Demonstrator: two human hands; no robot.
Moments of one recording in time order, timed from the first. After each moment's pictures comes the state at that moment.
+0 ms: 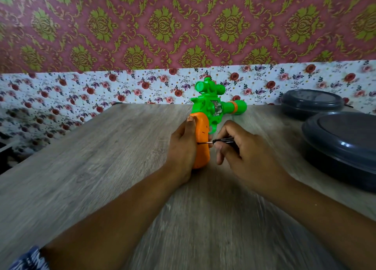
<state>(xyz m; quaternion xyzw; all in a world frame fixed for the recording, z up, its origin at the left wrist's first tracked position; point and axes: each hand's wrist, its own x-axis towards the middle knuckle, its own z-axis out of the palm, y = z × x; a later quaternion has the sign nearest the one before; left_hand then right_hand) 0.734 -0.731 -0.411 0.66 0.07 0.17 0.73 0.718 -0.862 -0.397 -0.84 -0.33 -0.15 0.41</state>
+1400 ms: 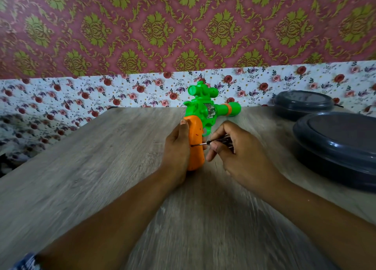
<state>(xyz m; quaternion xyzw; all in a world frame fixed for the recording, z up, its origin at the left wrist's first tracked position) 0.737 -0.732 -0.414 0.68 0.07 0.18 0.70 0.718 -0.859 -0.393 -0.82 -0.27 -0.11 0.49</state>
